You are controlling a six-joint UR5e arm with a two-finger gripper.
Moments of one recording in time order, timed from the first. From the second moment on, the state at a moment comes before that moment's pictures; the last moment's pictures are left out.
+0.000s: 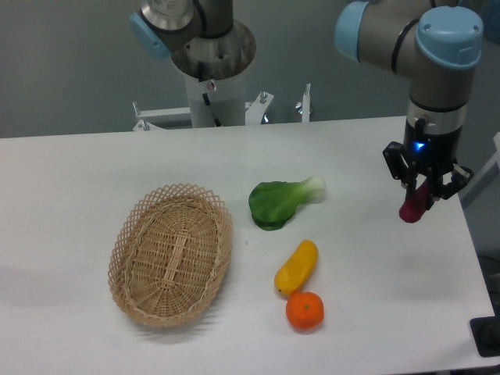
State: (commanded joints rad) arm 2.75 -1.90 -1.44 -1.07 1.49 1.46
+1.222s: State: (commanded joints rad) arm 2.67 -2.00 -1.52 -0.83 1.50 1.20
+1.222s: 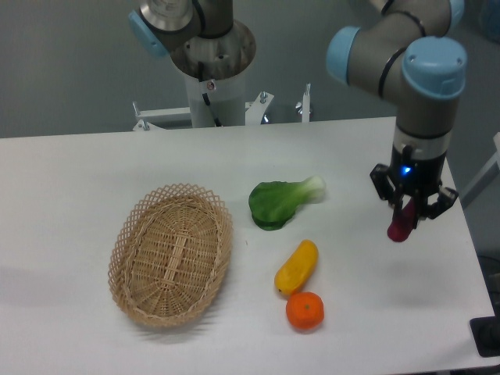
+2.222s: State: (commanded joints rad) arm 2.62 -2.16 -1.62 -0.65 1.65 1.05
